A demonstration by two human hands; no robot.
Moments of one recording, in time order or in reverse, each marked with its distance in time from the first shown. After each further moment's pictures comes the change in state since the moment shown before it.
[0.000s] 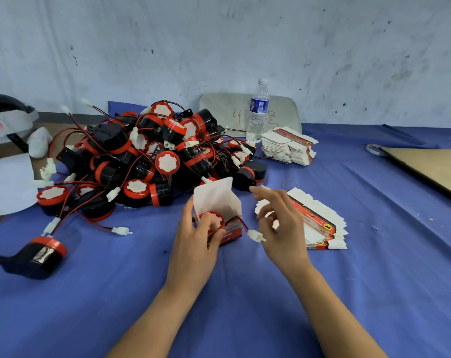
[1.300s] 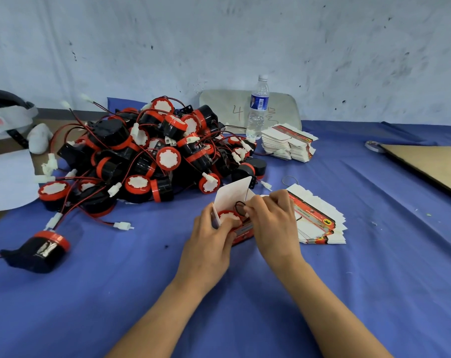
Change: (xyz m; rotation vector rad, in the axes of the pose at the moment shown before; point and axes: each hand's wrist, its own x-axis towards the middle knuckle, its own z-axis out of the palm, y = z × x) left_hand -0.007 0.013 0.002 0.142 -0.209 0.084; right_hand -0.002 0.005 0.018 -0.675 0.120 -0.208
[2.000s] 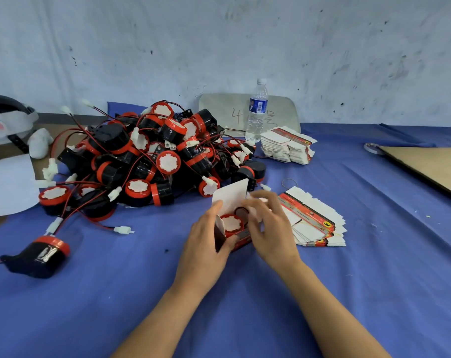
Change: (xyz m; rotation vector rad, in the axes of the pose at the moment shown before) left_hand 0.000 -0.010 0.005 -0.290 0.089 -0.116; right_hand 0.000 0.002 -0.006 0.470 -0.264 0.241
